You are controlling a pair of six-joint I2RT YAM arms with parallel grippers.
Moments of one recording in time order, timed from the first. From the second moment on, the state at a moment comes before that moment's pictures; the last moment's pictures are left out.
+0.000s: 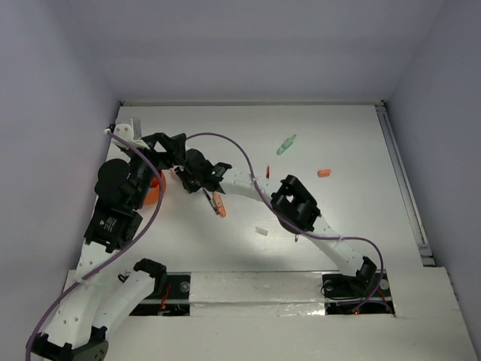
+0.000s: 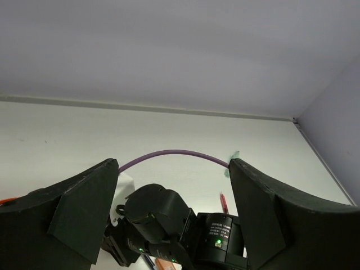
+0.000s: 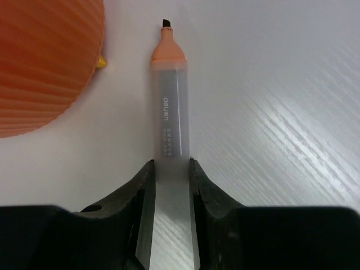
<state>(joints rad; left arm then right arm) -0.36 0.71 0.97 -0.18 -0.14 -0.30 1.00 2.56 2.21 -0.35 0.08 0.19</state>
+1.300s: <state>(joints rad) -0.45 1.07 0.68 0.28 0.26 -0.75 0.97 1.46 0.98 0.33 0.36 0.41</state>
